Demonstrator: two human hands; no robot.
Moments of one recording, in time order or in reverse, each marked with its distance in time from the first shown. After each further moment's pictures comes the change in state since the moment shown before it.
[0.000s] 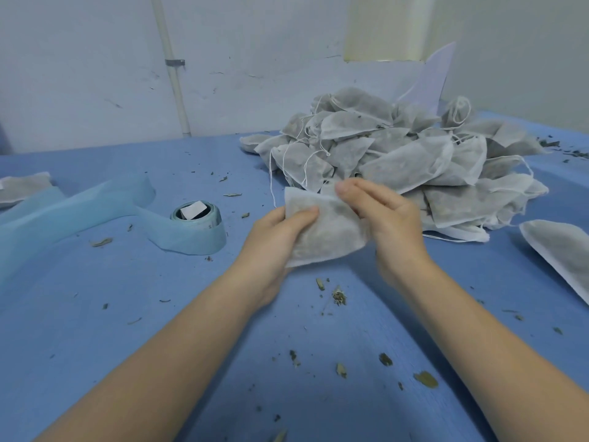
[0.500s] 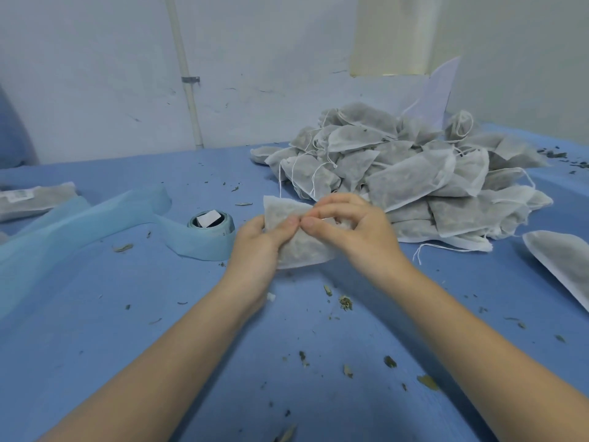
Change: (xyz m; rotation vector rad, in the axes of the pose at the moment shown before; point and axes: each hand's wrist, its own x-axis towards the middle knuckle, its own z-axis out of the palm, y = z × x) left_hand -0.015 0.008 -0.017 0.073 0.151 0.124; right_hand -0.006 0.001 0.015 -0.405 -0.306 -0.183
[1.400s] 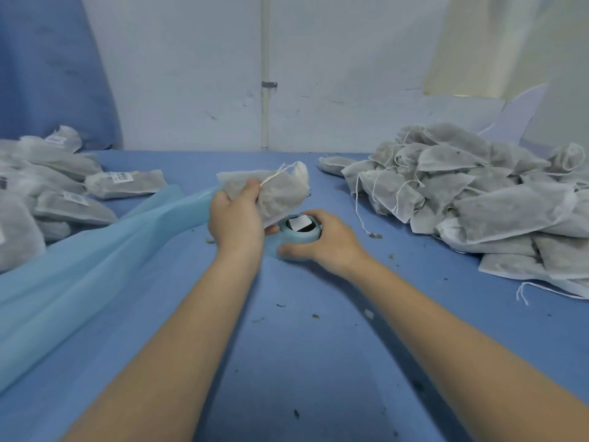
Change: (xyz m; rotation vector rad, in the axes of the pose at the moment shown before) left_hand 0.049 0.030 -0.118 -0.138 0.616 0.126; right_hand 0.055 0.008 0.141 -0.280 -0.254 0.137
